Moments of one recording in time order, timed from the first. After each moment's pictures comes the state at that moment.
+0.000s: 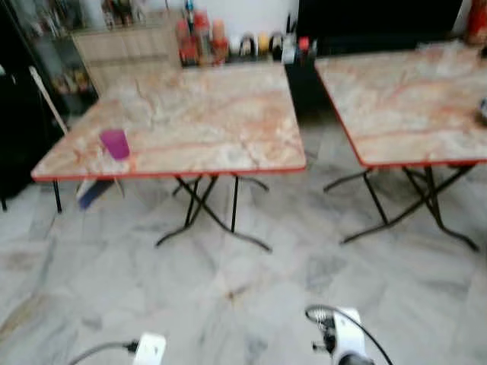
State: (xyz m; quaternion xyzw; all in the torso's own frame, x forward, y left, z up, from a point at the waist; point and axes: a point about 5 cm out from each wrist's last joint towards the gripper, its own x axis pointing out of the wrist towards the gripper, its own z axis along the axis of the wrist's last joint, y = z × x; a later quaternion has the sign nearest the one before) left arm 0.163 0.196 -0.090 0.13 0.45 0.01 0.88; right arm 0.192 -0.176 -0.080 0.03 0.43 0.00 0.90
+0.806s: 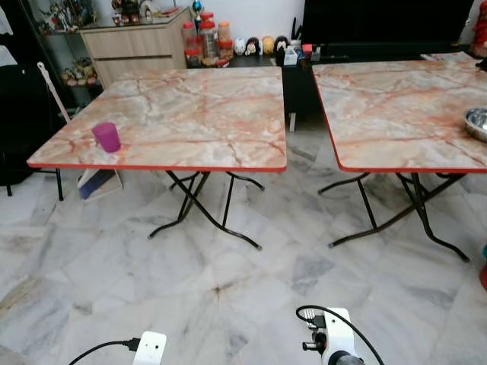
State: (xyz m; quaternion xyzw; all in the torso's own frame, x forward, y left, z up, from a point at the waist) left arm 0.166 0.192 -0.089 0.11 0.44 0.01 0.89; right arm 0.190 -0.170 -0.081 0.04 0.44 0.01 0.90
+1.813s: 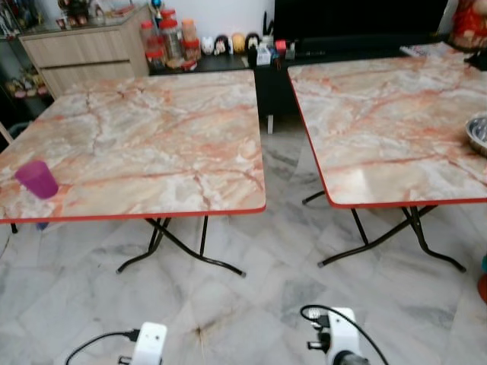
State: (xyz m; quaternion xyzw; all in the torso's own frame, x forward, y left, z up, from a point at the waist) left arm 0.176 0.188 -0.085 0.11 0.43 0.01 0.89; right arm 0.190 -0.178 -0.081 0.03 0.44 0.00 0.90
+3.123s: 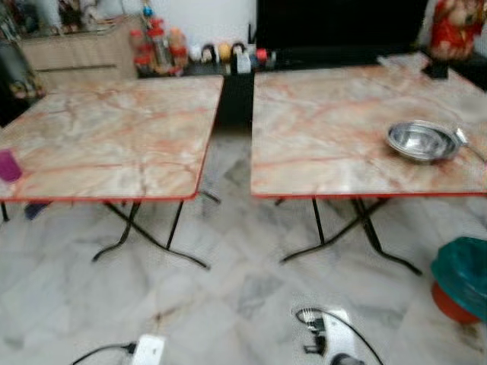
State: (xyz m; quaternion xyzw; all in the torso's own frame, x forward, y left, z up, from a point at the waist) left arm 0.165 0.184 -0.090 0.11 0.45 0.01 0.89; right arm 0.184 -0.183 -0.083 0.02 0.45 0.00 0.89
